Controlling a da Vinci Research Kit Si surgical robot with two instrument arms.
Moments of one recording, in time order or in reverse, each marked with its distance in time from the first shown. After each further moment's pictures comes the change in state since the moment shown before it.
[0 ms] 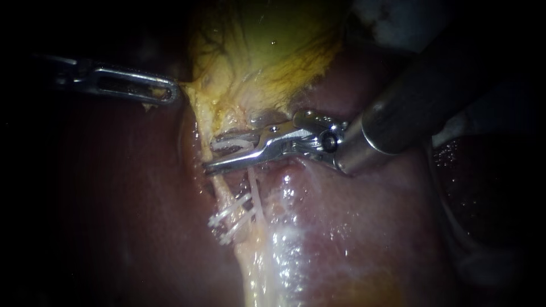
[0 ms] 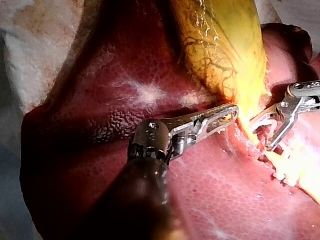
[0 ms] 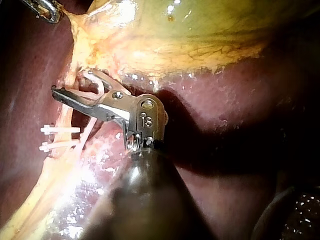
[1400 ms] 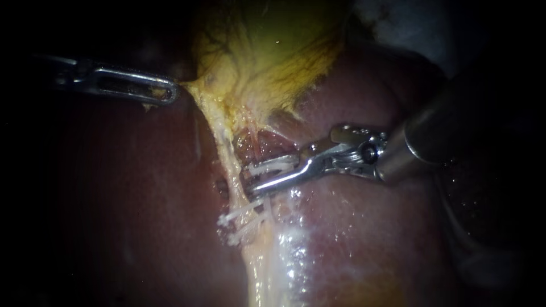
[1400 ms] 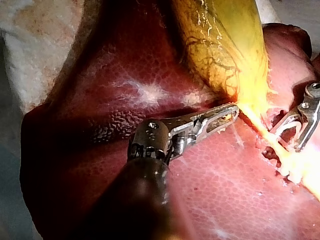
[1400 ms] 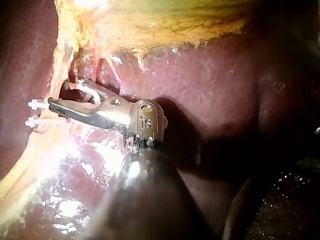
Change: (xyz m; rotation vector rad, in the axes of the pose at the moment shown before) right arm -0.004 -0.001 -0.006 0.074 -0.104 0.107; left arm 0.000 0.000 0.000 0.000 0.000 0.000
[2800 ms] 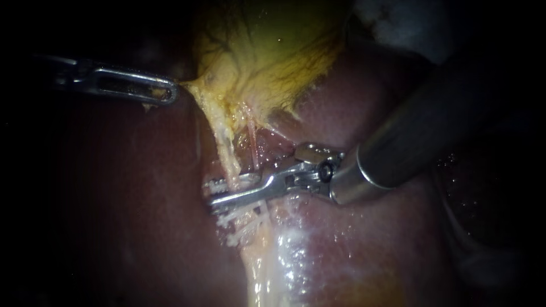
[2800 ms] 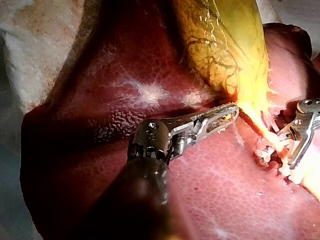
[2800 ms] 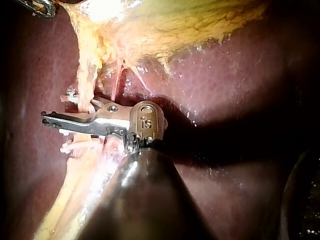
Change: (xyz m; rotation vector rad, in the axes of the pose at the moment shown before) right arm 0.001 -0.002 0.006 0.090 0.175 0.098; left arm 0.000 0.000 0.000 0.000 0.000 0.000
